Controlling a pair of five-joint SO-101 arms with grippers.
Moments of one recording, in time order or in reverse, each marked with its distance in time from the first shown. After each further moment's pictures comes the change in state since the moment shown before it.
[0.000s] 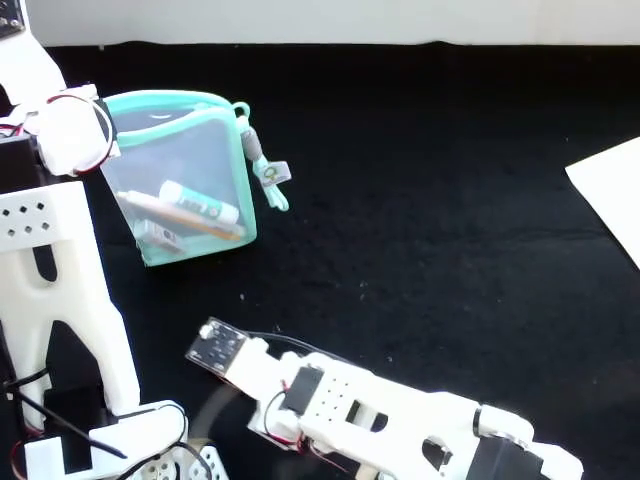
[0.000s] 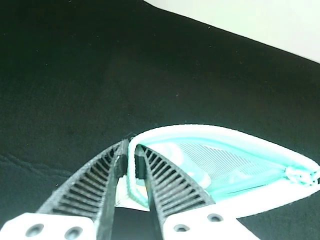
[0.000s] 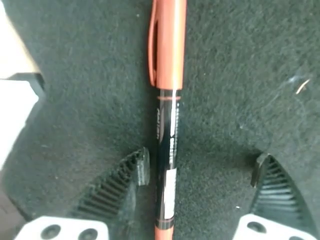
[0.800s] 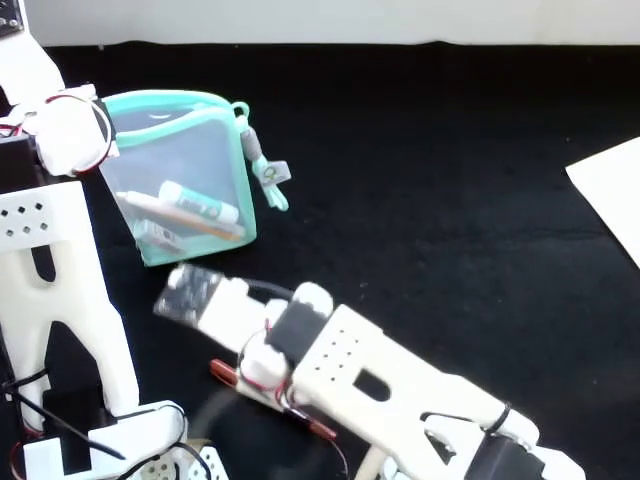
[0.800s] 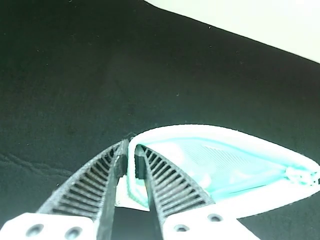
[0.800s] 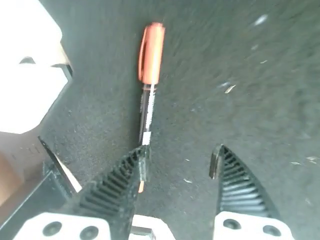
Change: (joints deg) left arm 0.0 0.0 0.0 0.0 0.0; right arm 6.1 0.3 -31.8 35.3 11.6
